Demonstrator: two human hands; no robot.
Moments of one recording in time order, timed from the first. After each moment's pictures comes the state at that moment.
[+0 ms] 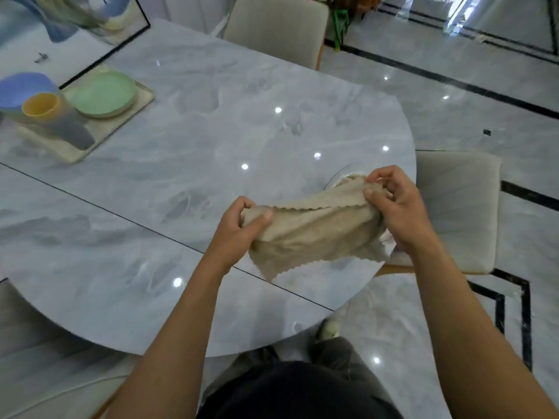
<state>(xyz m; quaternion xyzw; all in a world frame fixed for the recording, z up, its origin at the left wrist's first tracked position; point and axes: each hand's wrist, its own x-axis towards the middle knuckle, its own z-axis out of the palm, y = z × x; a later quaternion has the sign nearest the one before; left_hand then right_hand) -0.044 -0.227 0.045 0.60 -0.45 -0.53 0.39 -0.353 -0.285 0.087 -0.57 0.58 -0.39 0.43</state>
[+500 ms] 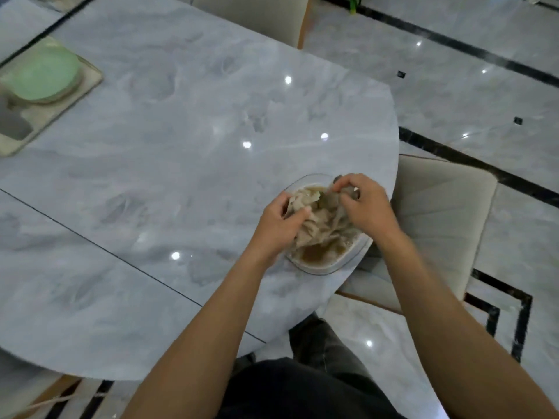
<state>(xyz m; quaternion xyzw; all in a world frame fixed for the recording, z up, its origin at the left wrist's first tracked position) -0.269 -0.357 0.004 0.62 -0.33 -0.60 0.39 -0.462 -0.424 0.008 -0.66 0.61 -0.23 0.37</state>
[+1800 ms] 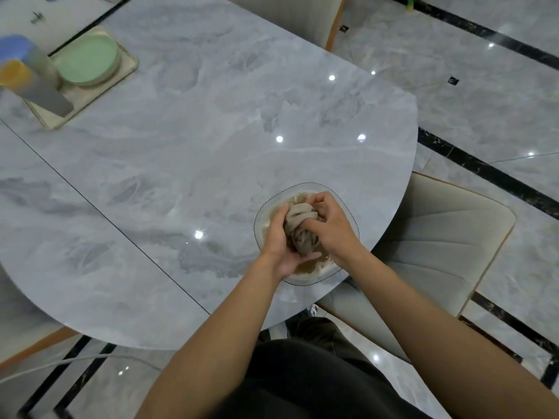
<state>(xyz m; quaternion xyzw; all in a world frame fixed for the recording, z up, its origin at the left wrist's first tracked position) -0.346 -0.375 -0.028 0.53 0.08 -0.70 0.47 -0.459 -0.428 -0.019 -0.51 0.52 -0.21 0.66</state>
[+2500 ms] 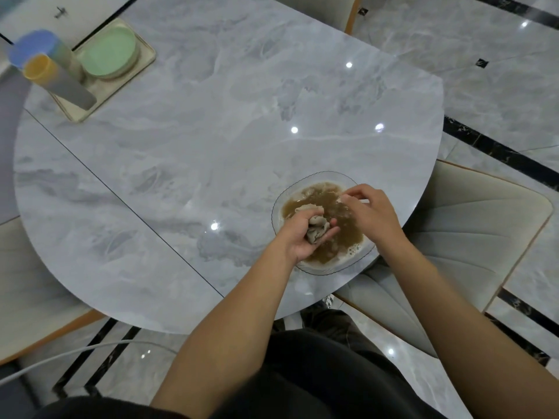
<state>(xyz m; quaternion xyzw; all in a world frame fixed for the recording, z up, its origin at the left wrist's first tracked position) -0.334 -0.381 -0.039 0.54 0.13 -0.70 0.44 -0.487 -0.446 -0.027 -0.58 0.60 -0.18 0.52</state>
